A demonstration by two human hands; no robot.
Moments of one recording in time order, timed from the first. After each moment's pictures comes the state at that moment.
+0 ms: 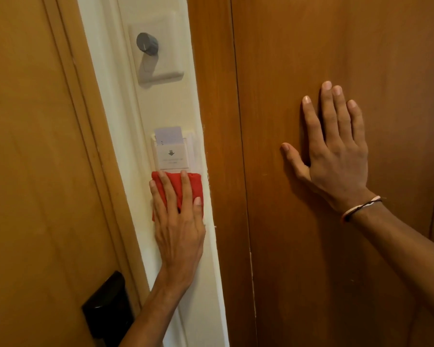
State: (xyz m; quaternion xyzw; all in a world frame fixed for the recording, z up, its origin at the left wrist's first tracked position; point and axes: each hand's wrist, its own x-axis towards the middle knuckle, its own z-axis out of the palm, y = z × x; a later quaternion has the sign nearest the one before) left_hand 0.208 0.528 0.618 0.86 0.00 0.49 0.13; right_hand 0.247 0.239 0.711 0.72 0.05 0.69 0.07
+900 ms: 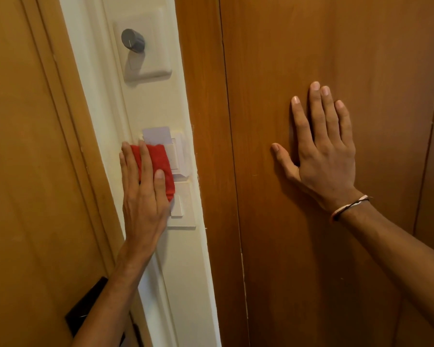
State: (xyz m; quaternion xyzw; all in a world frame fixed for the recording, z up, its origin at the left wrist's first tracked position) left_hand 0.226 0.563 0.672 0.79 -0.08 0.56 0.24; right_hand 0.244 0.241 0.712 0.72 0.04 0.69 0.08
